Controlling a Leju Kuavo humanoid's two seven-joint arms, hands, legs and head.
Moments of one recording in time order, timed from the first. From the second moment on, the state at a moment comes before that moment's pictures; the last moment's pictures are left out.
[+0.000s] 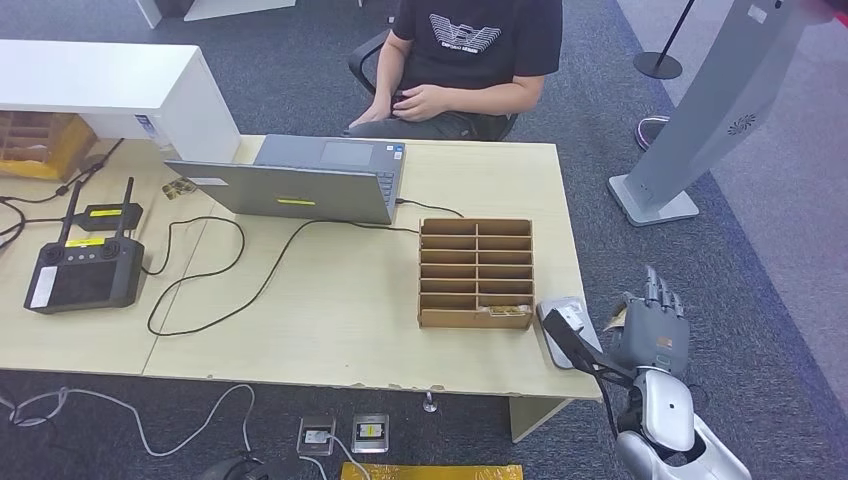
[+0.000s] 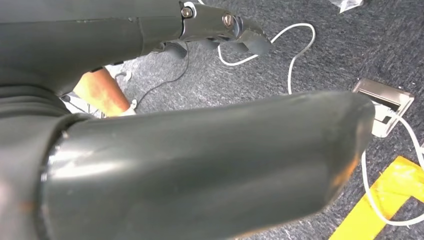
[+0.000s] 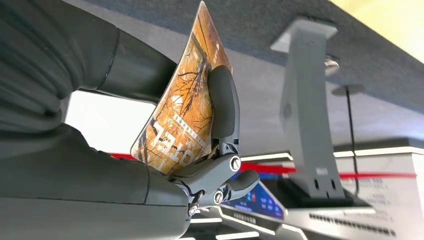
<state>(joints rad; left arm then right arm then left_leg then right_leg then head) -0.16 0.25 -1.04 -0.57 -0.17 0.16 0.16 -0.31 -0.42 0.71 -1.19 1.09 -0.34 0.64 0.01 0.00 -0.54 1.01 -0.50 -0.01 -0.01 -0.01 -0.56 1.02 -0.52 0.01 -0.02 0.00</state>
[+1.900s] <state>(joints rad) -0.23 0.21 -1.02 -0.56 -0.30 0.03 0.12 -0.63 -0.20 1.01 -1.15 1.12 -0.38 0.57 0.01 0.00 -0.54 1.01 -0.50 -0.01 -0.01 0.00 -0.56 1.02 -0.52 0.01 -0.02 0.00</state>
